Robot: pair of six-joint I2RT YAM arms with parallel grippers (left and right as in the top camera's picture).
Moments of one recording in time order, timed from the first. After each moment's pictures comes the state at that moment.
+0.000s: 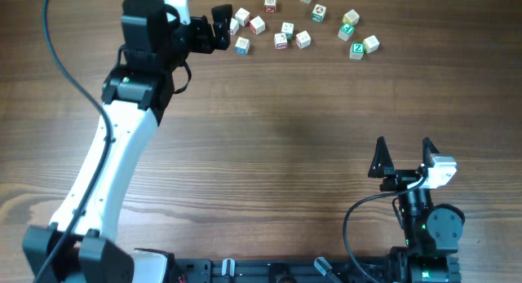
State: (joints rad) left arm -0.18 1.54 1.34 -0.19 0.20 -0.21; right arm -0.04 0.01 0.01 0.00 -0.08 0.18
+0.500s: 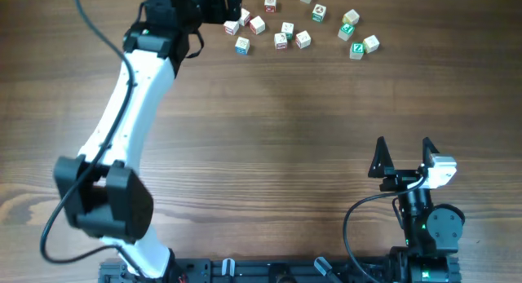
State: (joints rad) left arm -0.21 1.86 1.68 -0.30 0.22 -0.20; right arm -0.04 0.01 0.01 0.00 -0.08 0.18
